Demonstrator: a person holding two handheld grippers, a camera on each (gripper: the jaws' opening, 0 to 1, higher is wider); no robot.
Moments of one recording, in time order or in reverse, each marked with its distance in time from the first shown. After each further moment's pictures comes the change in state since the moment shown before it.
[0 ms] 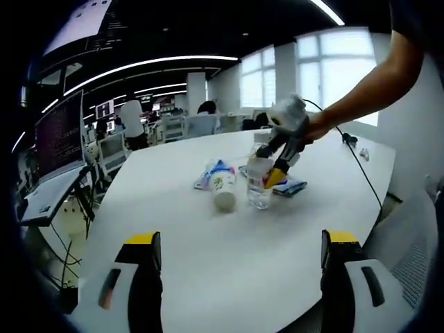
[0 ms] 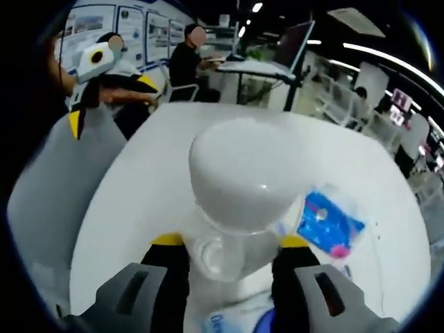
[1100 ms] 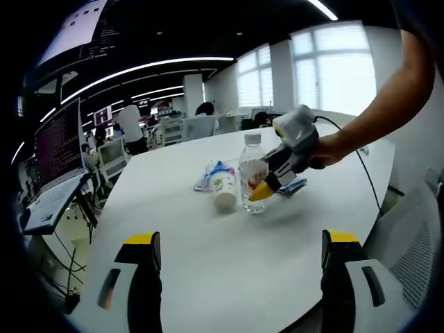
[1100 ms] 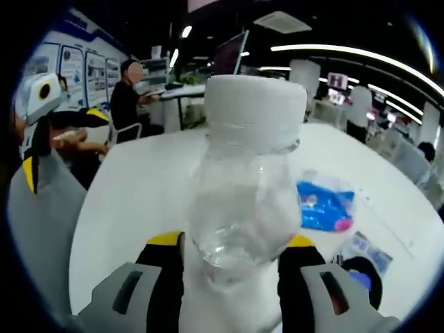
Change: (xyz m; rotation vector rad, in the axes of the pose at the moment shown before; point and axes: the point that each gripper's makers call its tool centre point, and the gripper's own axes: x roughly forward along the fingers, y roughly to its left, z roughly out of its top) left arm -0.002 0.000 -0.001 0.041 -0.001 0.006; right arm 0.024 0.005 0.004 0.258 -0.173 -0.236
